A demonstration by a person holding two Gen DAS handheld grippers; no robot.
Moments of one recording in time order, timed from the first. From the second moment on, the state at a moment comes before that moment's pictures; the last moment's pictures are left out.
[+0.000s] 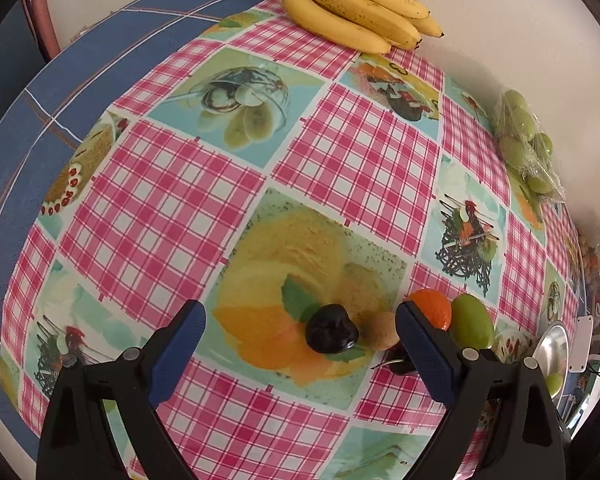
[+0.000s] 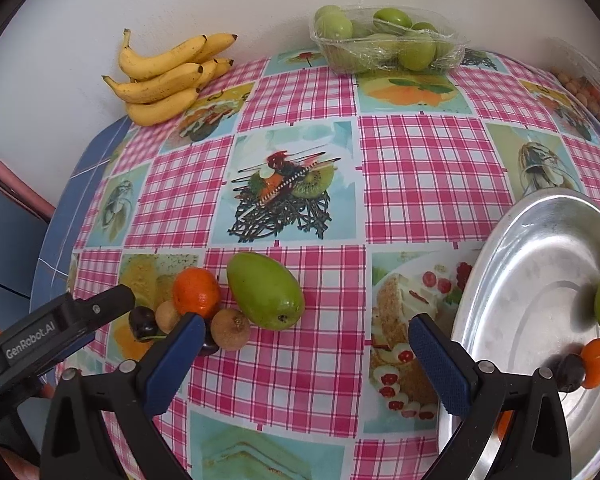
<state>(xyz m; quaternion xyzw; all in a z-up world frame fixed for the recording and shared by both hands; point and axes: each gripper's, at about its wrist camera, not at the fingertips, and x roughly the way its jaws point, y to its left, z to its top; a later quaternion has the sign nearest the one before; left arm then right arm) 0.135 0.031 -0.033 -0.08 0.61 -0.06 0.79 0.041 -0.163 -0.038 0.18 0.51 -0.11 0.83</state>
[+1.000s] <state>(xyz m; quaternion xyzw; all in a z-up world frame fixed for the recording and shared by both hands) 0.136 0.033 -0.046 -0.15 0.63 -0.09 0.76 0.069 -0.151 -0.054 0.15 0.51 -0.09 0.84</state>
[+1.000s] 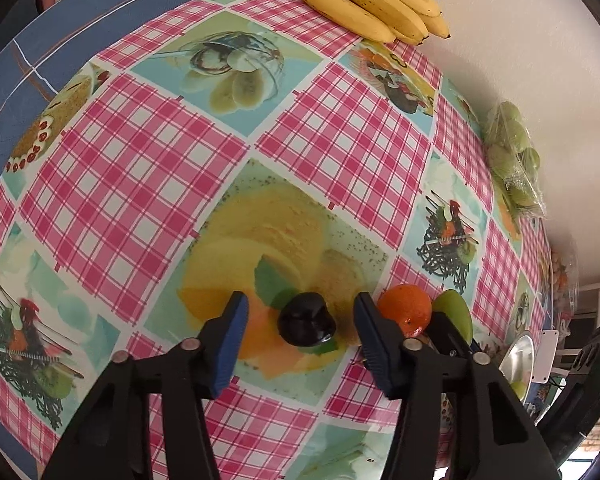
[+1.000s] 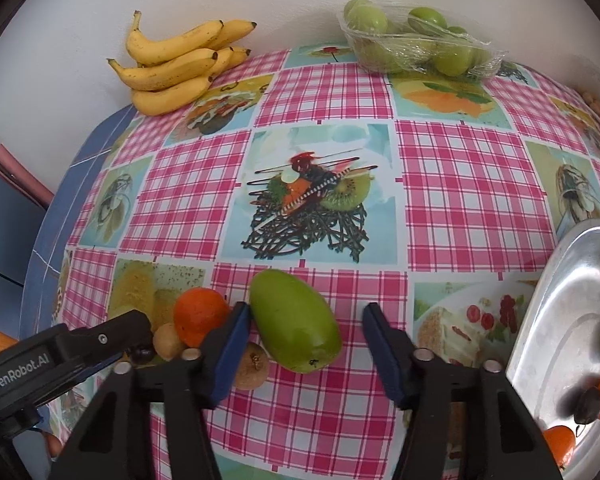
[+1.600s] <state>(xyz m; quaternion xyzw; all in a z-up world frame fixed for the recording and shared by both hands) 0.128 0.036 -0.038 -0.18 0.62 -0.10 0.75 0.050 -0.158 -0.051 0.19 0.52 -0.09 0.83</state>
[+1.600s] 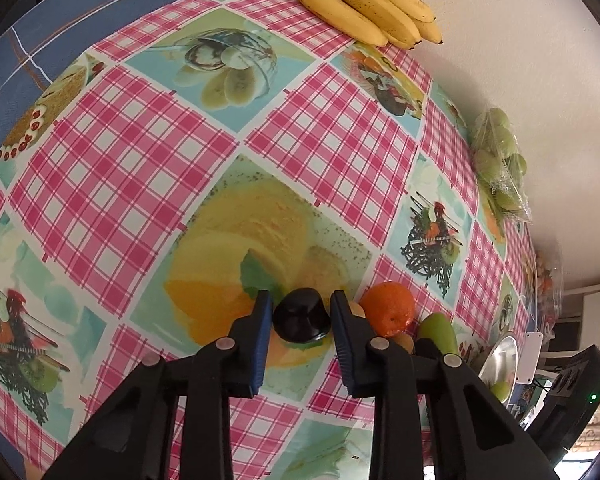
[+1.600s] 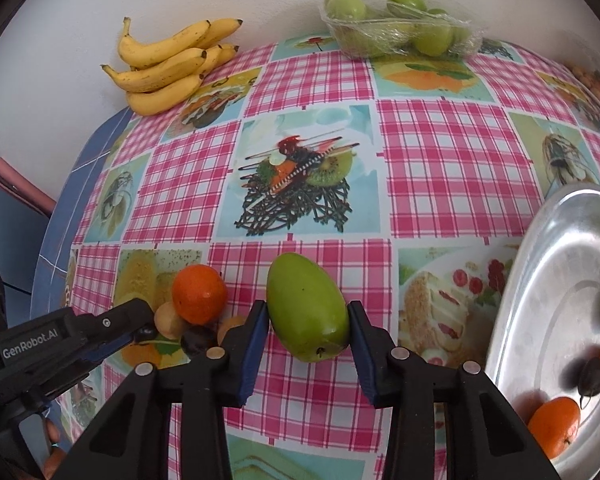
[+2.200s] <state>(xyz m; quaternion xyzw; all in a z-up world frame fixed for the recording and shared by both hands) 0.116 0.033 -0.013 -0.18 0.60 -0.12 0.77 0.025 -0.158 -0.025 0.21 0.51 -0.09 0.83</state>
